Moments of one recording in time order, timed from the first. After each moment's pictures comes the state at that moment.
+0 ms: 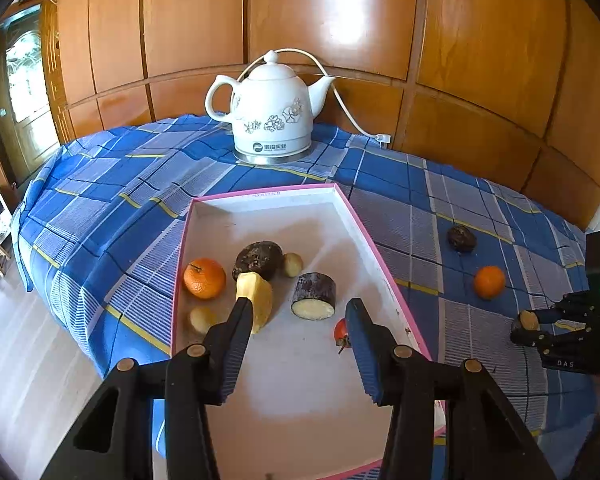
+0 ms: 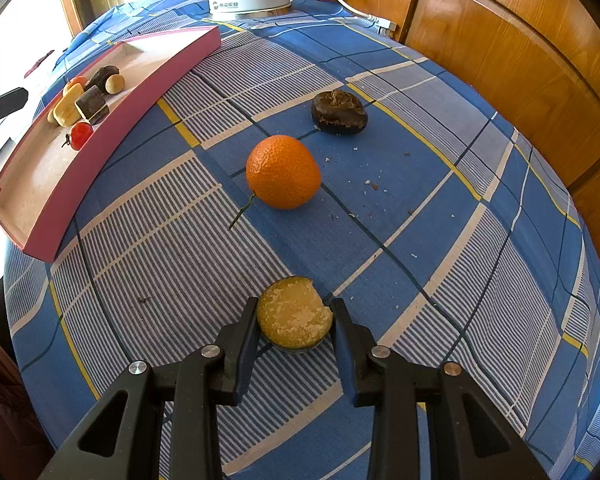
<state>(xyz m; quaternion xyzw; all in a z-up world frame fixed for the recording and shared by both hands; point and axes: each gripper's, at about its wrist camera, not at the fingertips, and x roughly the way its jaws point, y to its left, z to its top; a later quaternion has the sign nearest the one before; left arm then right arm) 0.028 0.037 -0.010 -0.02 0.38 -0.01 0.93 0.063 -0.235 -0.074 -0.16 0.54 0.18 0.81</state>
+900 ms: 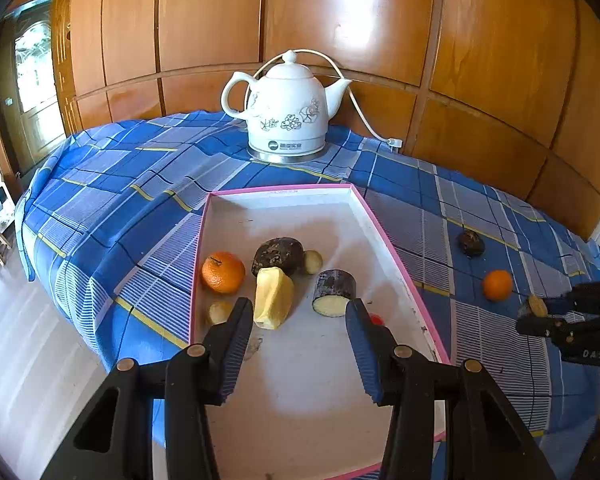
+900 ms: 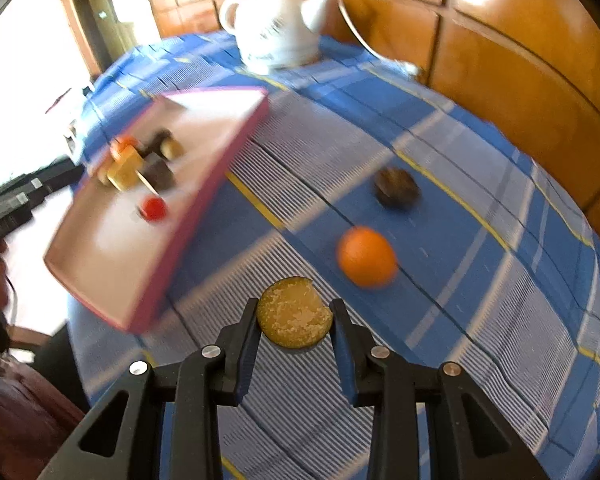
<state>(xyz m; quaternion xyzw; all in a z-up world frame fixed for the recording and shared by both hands) 0.023 0.057 -0.013 -0.03 0.37 -0.01 0.93 0.069 -0.186 -0.024 -0.10 0.50 0.23 0.83</state>
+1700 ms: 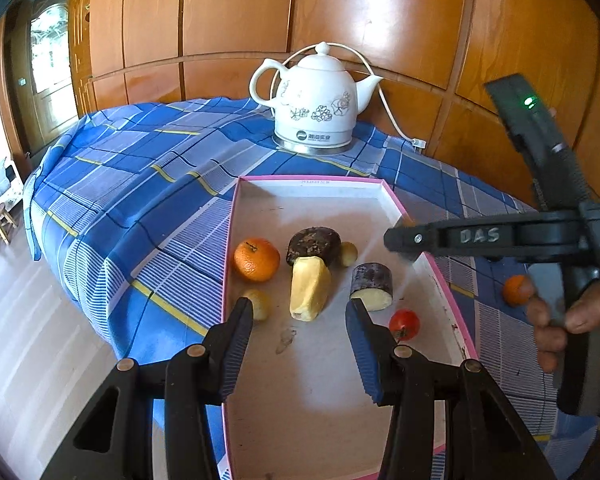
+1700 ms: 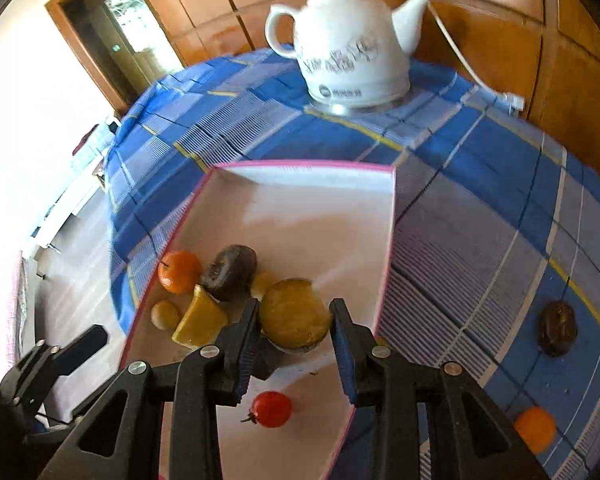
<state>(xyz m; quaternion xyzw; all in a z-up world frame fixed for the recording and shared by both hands) 0.023 0.083 -0.026 -0.06 0.38 0.02 0.92 0.163 -0.054 -0.033 -0.01 0.51 0.27 0.82</state>
